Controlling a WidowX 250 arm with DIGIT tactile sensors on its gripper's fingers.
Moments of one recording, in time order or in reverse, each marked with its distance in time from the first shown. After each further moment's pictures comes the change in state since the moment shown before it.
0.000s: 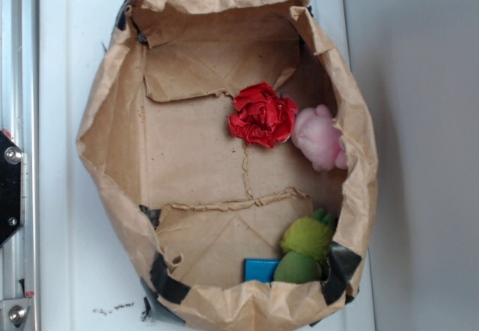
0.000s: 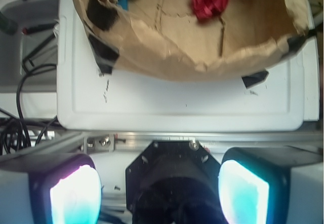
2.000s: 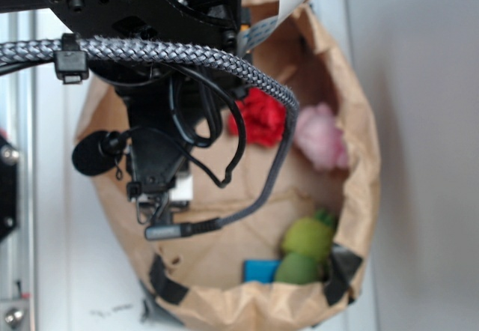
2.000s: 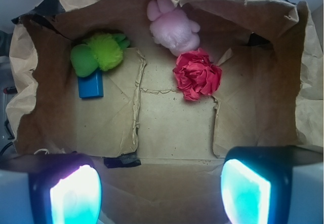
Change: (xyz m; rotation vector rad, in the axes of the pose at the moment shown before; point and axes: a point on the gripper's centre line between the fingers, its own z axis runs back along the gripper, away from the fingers) arm 0.100 0.045 -0.056 -0.029 -0.059 0.004
